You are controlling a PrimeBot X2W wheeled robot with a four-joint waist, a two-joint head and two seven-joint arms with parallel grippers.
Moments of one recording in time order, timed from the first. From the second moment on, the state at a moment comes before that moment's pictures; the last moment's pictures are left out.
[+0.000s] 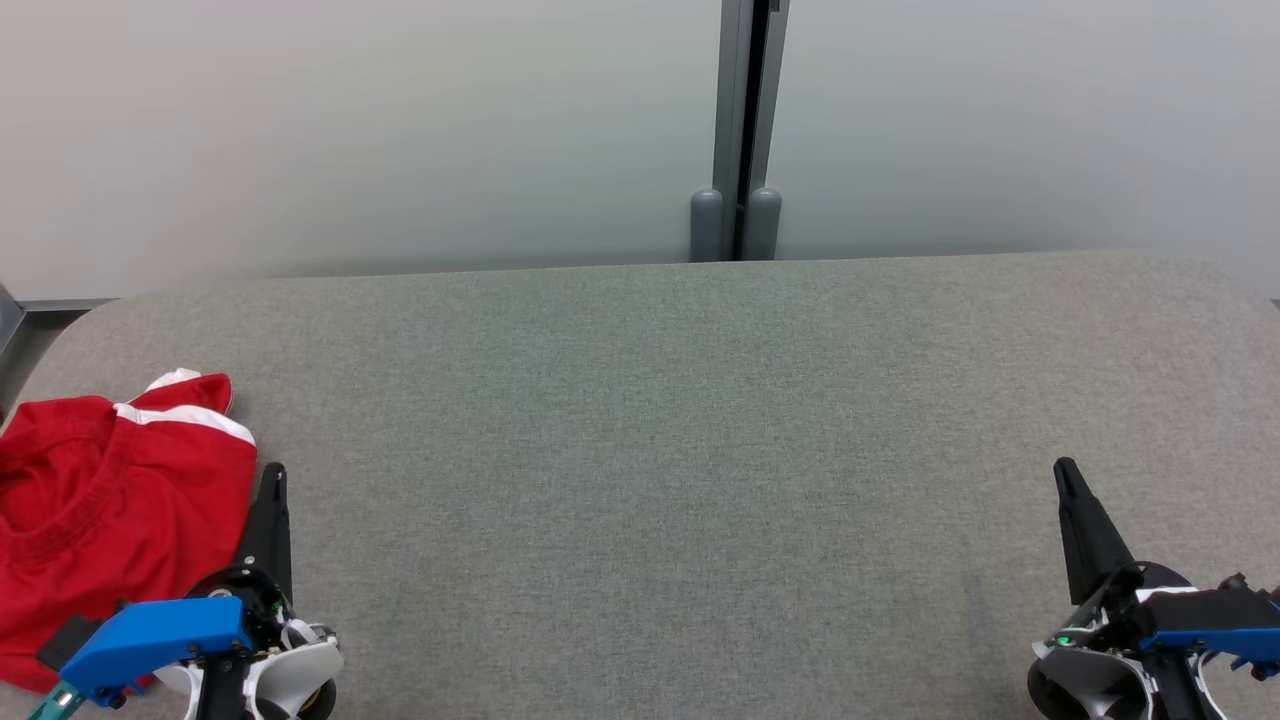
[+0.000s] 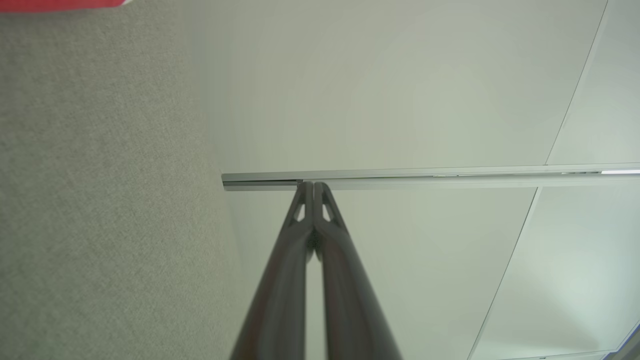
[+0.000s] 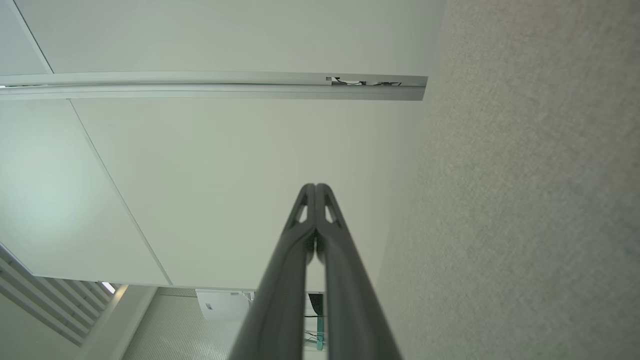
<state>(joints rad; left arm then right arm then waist) -0.10 0.05 0.11 0.25 -1.61 -0.13 0.11 -0.10 -0.05 -0.11 0.24 1.61 0.13 0.11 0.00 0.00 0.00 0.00</state>
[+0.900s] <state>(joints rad) -0.10 0.05 0.11 0.25 -1.61 -0.13 0.11 -0.10 -0.05 -0.11 0.24 1.61 0.13 0.11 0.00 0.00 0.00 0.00</state>
